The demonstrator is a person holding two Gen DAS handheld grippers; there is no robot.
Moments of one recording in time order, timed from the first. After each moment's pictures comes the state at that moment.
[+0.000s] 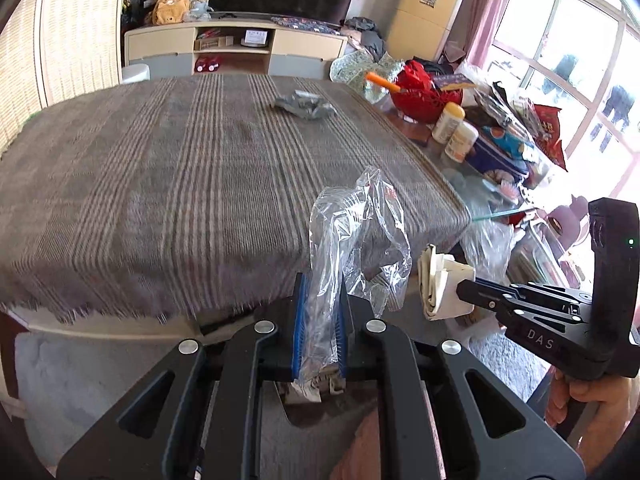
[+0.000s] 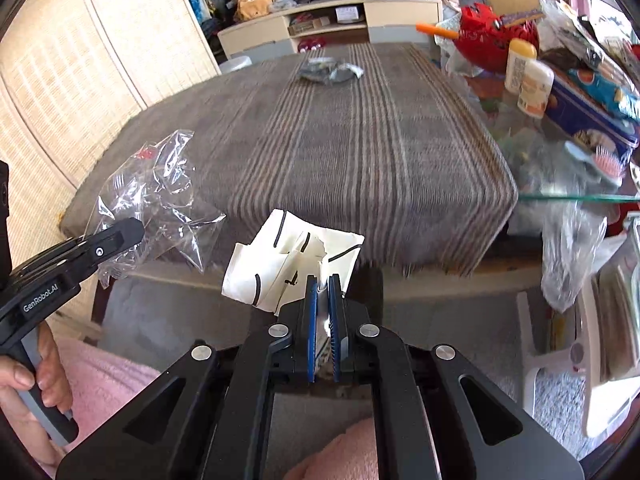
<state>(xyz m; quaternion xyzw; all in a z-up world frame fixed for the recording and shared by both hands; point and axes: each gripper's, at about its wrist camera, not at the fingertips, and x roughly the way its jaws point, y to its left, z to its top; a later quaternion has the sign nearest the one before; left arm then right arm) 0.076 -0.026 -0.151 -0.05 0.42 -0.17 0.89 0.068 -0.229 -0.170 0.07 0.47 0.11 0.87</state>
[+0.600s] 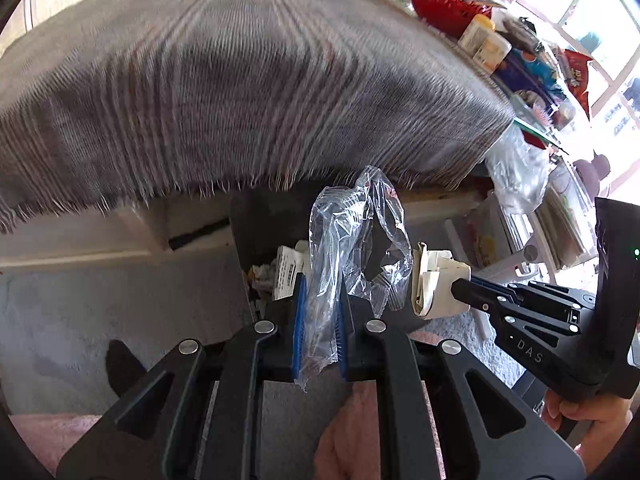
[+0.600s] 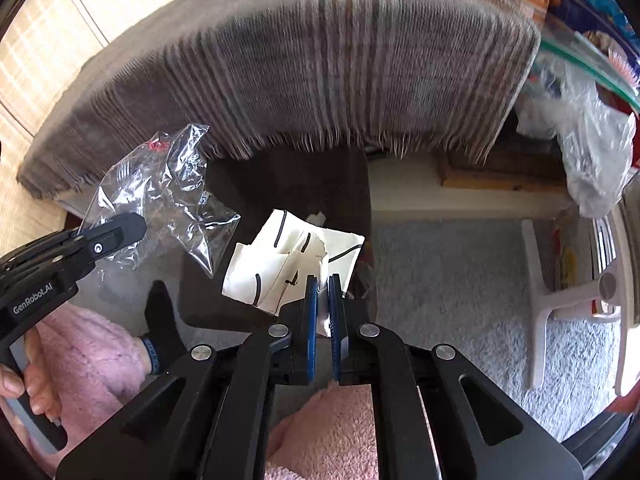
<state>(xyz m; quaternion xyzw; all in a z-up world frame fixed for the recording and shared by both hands) 0.068 -0.042 -0.287 -0.06 0.53 -0.17 0.83 0.049 -0.219 -0.290 0.05 0.56 0.07 0.82</state>
